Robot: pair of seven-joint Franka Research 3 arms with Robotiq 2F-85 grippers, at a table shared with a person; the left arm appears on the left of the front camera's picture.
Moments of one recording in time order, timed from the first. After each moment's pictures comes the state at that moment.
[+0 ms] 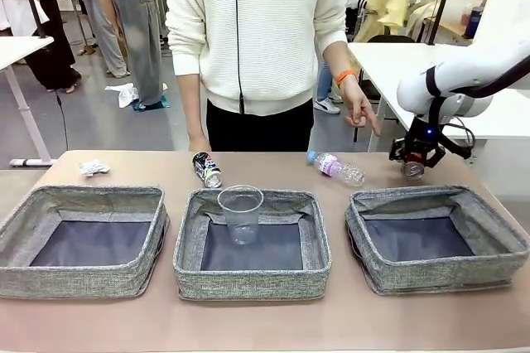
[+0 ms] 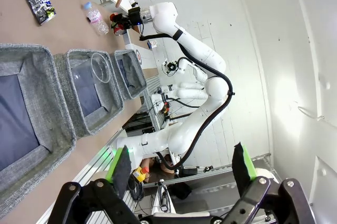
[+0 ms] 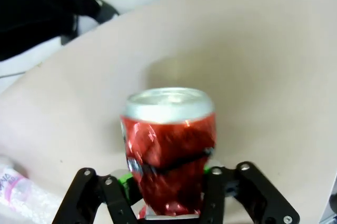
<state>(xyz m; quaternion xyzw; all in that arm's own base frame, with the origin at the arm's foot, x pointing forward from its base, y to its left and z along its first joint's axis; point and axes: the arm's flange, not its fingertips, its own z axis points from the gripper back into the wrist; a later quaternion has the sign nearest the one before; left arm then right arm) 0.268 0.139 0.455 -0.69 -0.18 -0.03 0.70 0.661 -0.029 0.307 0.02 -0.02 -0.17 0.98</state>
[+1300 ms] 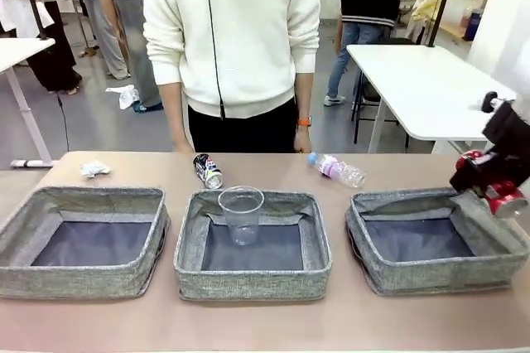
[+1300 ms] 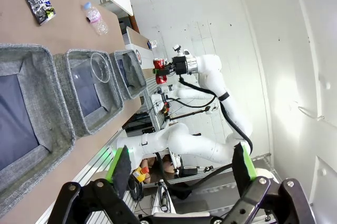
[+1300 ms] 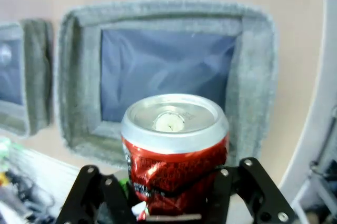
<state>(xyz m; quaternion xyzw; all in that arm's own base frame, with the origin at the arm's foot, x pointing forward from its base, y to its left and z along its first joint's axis) 0.268 0.139 0.455 -0.69 -0.18 -0.03 0.70 0.347 -0.016 0.451 0.08 -0.07 0.07 0.99</state>
